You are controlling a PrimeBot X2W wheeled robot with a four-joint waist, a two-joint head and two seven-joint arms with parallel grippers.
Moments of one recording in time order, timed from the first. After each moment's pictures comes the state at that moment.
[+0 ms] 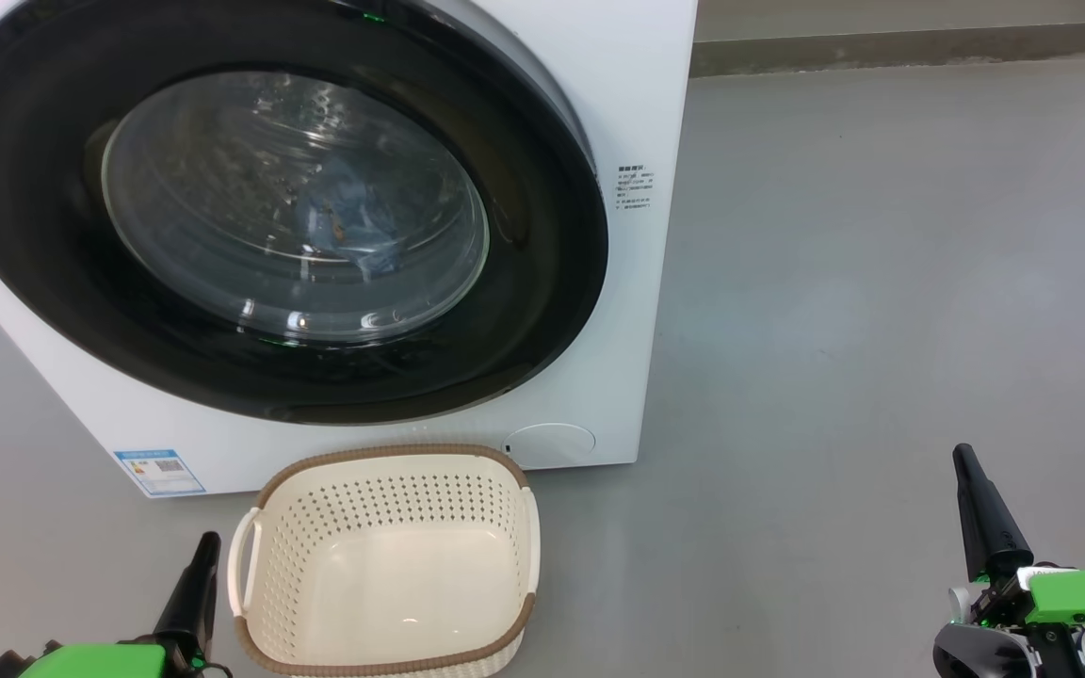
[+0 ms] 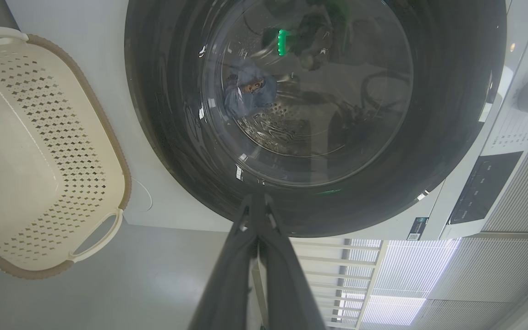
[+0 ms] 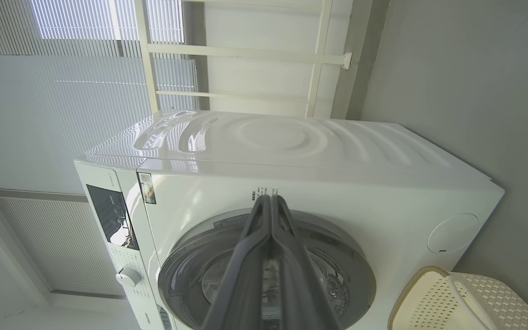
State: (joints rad) left arm -0.07 0.05 0.07 0.27 -1.61 -0.13 0.10; right arm -0.11 -0.05 -0.13 0.28 1.60 0.13 0.11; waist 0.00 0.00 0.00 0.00
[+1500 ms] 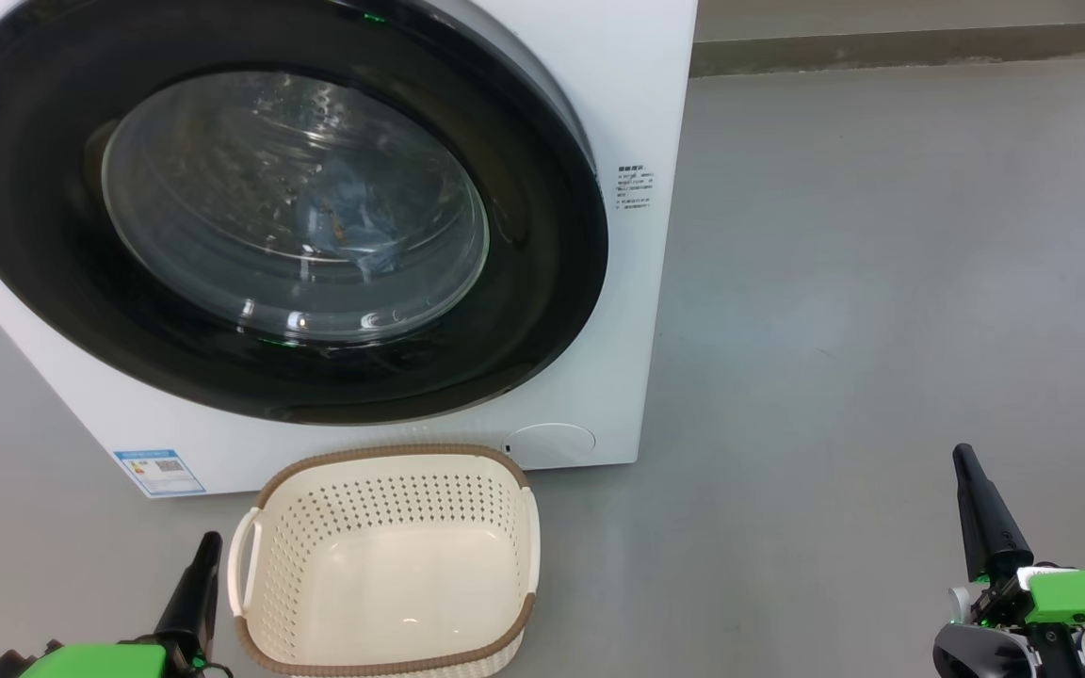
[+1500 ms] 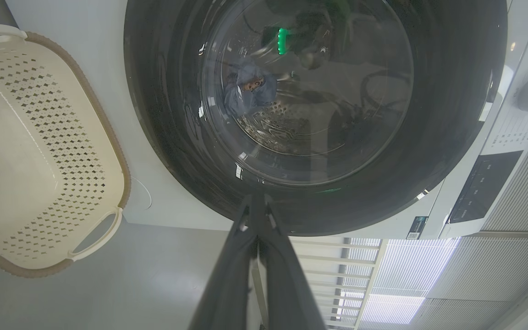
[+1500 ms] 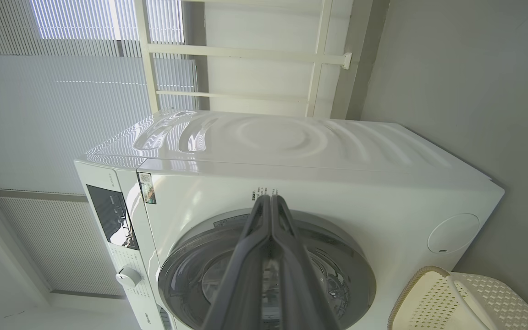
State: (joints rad) left arm -0.07 0.05 0.07 0.27 -1.61 -0.13 0.10; right arm -0.11 -0.05 -0.13 0.28 1.60 0.13 0.11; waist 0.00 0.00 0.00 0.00
